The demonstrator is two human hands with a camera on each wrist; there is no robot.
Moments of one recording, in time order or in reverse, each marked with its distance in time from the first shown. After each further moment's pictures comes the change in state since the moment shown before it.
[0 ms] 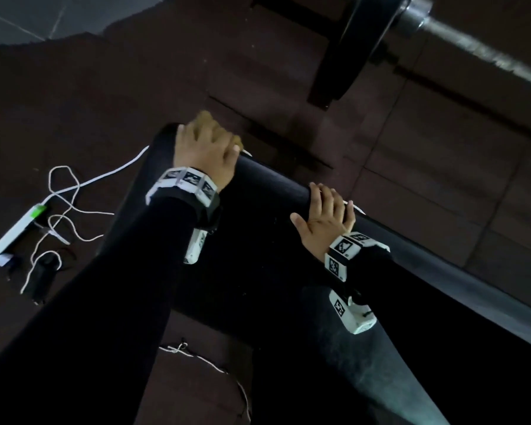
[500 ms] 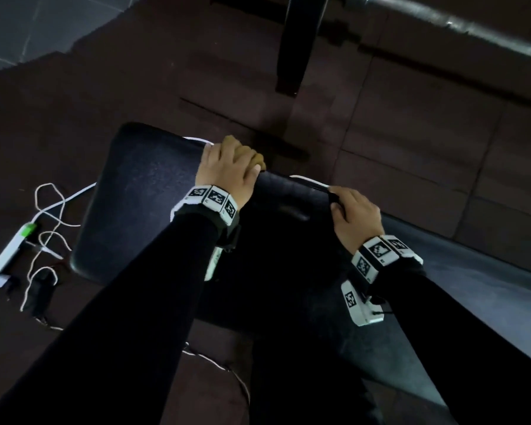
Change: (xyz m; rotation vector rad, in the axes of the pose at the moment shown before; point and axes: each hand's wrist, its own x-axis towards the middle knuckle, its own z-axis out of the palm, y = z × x) left_hand -0.036 0.097 0.016 0.049 -0.111 0.188; right_hand -0.033 0.108 -0.040 0.346 0.104 -0.005
